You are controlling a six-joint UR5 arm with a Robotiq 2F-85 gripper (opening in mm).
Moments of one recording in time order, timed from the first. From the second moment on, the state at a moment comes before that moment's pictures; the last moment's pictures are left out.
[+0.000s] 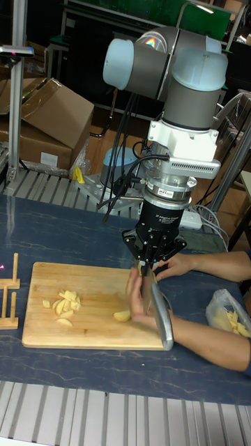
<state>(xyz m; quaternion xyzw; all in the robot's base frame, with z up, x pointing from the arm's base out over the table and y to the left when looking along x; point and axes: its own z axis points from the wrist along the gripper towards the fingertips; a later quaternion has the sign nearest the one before) 0.611 0.063 0.183 -0.05 1.00 0.03 0.06</state>
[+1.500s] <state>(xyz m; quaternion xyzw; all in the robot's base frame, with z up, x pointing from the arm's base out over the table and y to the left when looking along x) 0.610 0.066 0.183 -0.05 1.00 0.04 0.06</state>
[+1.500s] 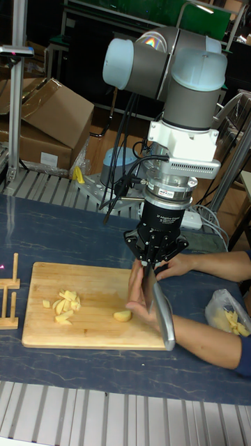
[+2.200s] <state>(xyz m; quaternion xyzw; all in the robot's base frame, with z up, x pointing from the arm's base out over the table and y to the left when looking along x) 0.613 0.064 0.182 -0.06 1.00 0.03 0.06</state>
